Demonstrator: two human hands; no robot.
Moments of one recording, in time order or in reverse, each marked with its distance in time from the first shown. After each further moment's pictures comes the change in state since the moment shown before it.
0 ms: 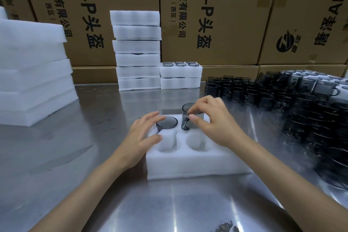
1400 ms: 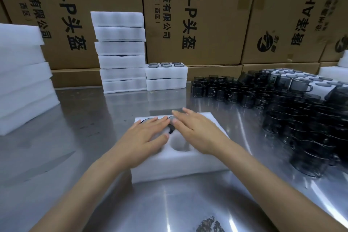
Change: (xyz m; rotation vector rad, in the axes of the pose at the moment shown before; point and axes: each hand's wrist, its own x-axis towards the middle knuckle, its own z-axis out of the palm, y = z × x) left_hand 0.015 0.039 0.012 0.391 -0.262 0.071; right_hand -0.012 -0.012 -0.002 -0.162 -0.290 0.104
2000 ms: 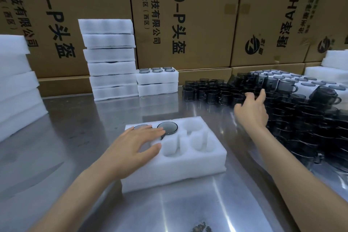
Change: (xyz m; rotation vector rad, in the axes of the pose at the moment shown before) left_hand -0.003 0.000 0.001 0.038 0.089 0.087; right_hand -0.001 0.135 -0.055 -0.091 0.575 0.796
